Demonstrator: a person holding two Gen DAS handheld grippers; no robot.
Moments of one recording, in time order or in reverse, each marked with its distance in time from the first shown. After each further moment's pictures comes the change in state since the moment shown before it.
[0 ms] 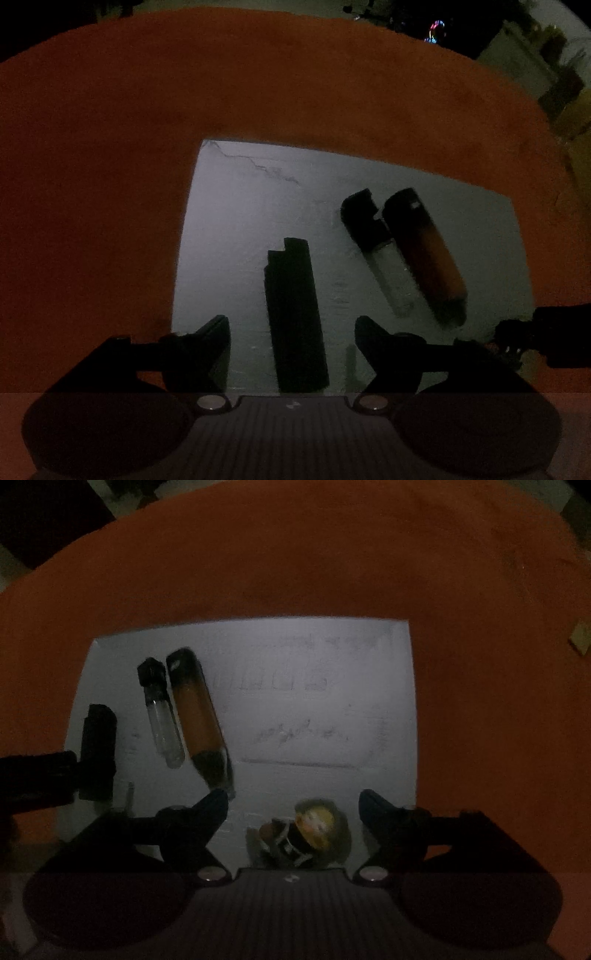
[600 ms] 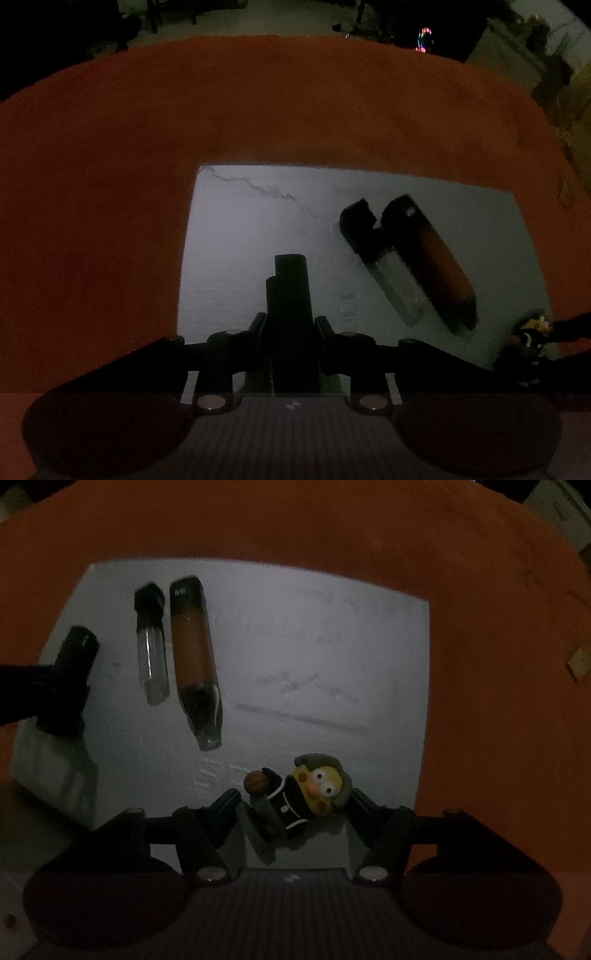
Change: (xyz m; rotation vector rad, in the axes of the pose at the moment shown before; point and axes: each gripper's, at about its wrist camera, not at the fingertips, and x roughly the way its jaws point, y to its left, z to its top) left arm -0.003 -0.004 -0.011 0.058 -0.099 0.035; right arm 0.025 0.020 -0.022 -0.151 0.014 -0.094
